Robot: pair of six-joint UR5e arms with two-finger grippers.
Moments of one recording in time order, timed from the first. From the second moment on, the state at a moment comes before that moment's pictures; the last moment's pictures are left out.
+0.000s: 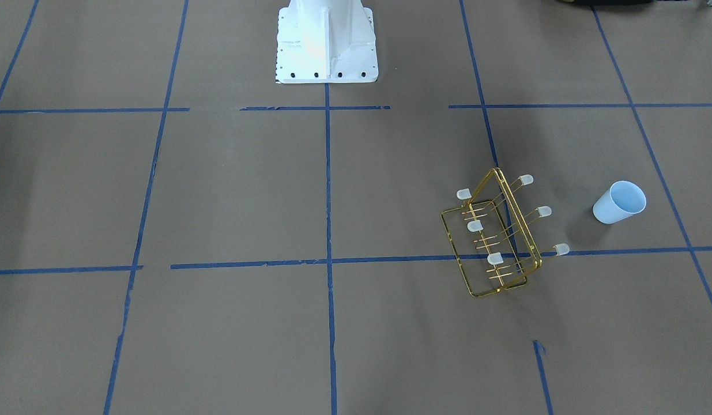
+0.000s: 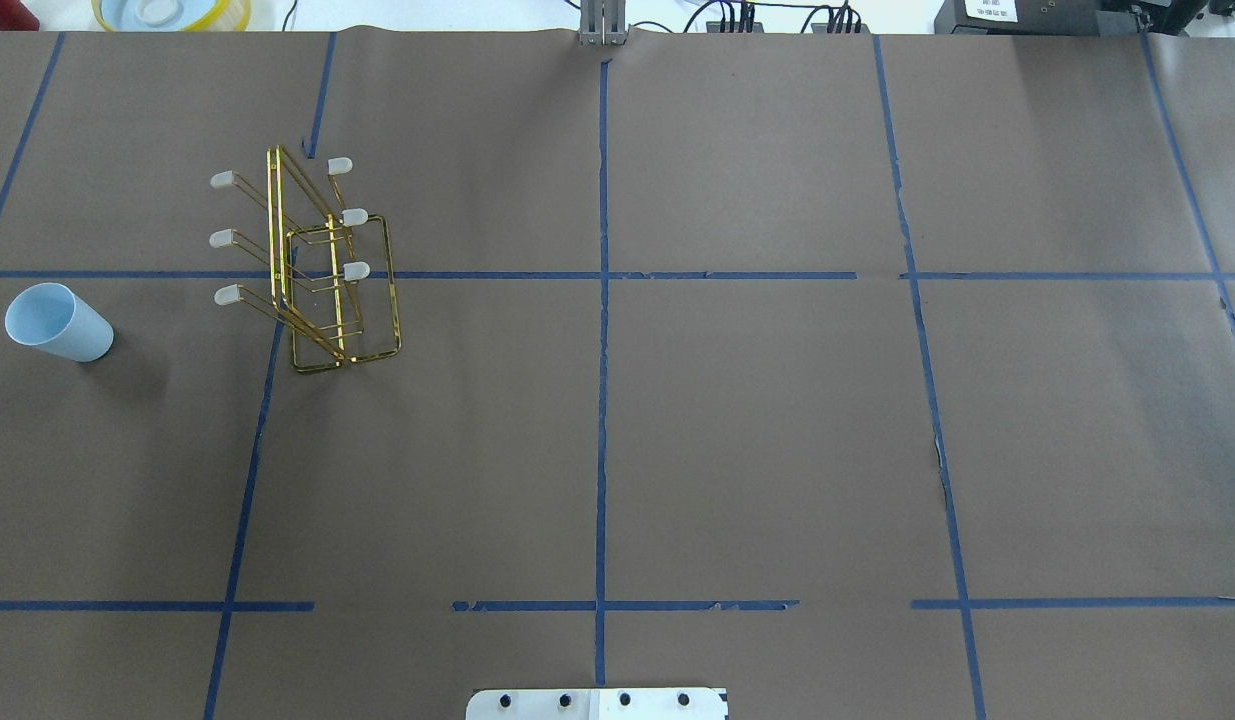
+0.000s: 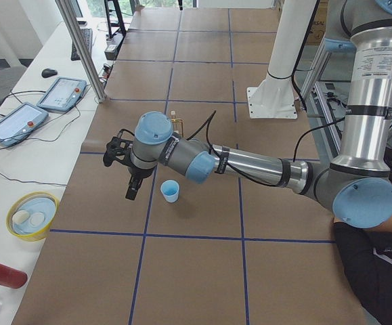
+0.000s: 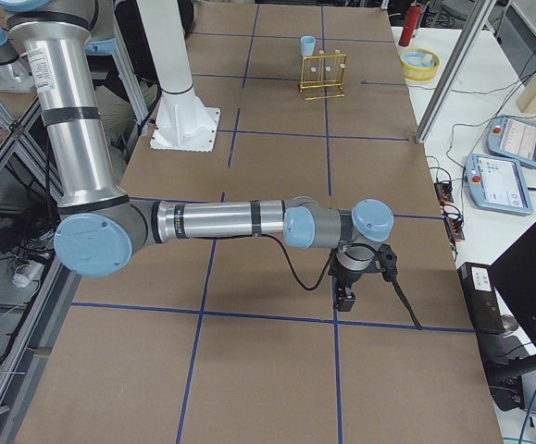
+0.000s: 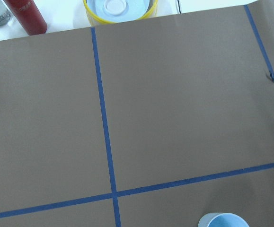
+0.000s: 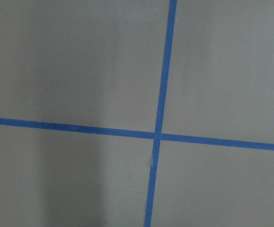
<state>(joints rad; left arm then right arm) -1.57 -1.62 -1.72 -1.97 -2.34 -0.31 1.49 -1.38 1.46 -1.67 2.30 -0.04</state>
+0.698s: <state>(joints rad) -1.28 -1.48 -1.85 -2.33 -1.98 -0.78 1.49 -1.38 1.46 -1.67 2.30 -0.04</state>
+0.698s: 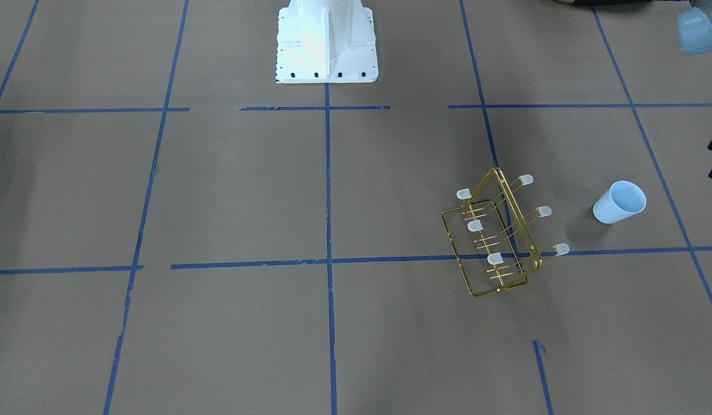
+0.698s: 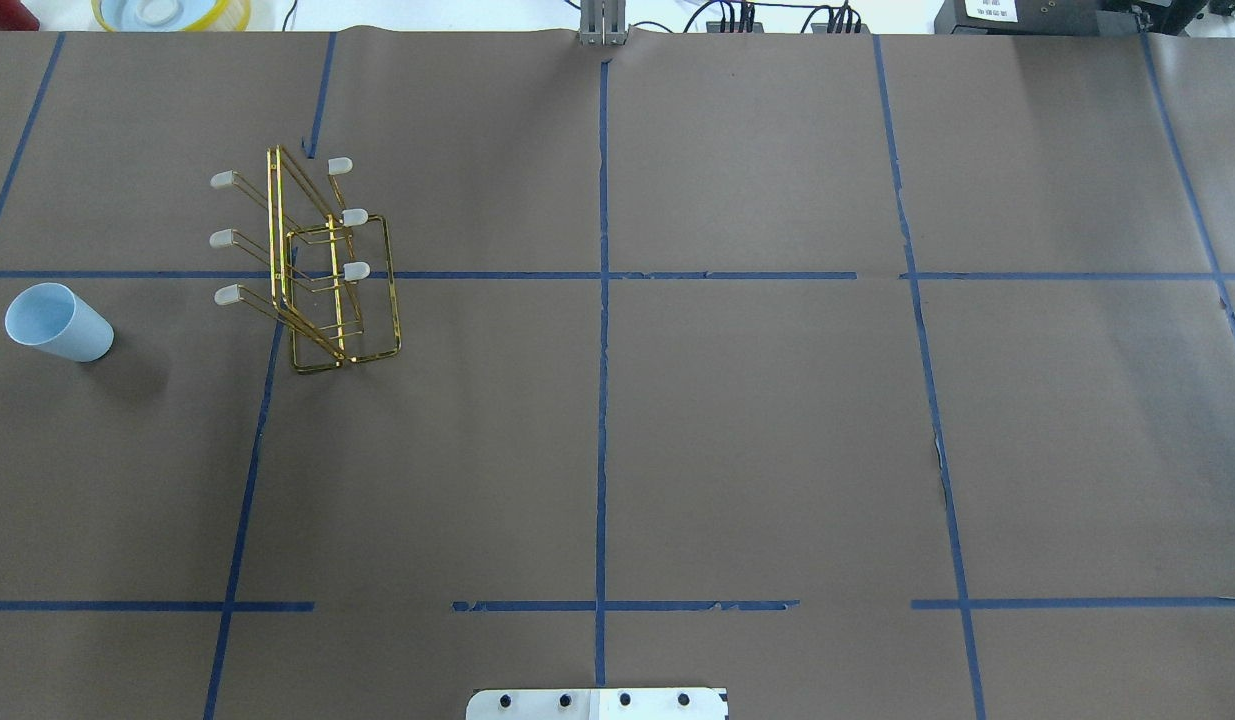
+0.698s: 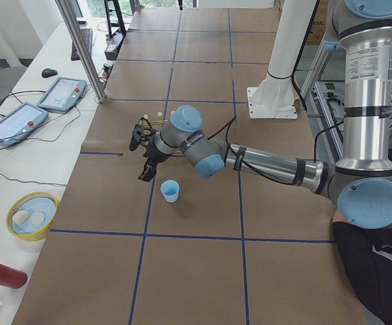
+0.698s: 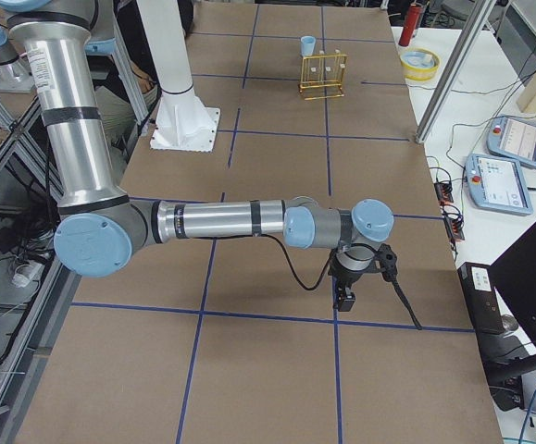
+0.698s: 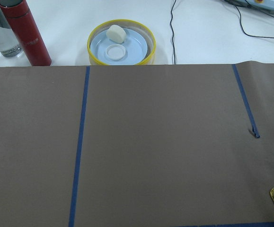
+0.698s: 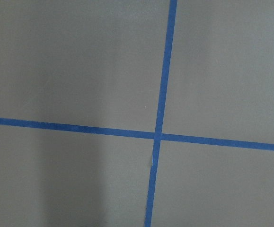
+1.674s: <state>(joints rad) -0.93 -1.31 -1.86 -2.74 -1.46 -1.01 1.49 -1.38 1.46 -1.67 2.30 -0.04</state>
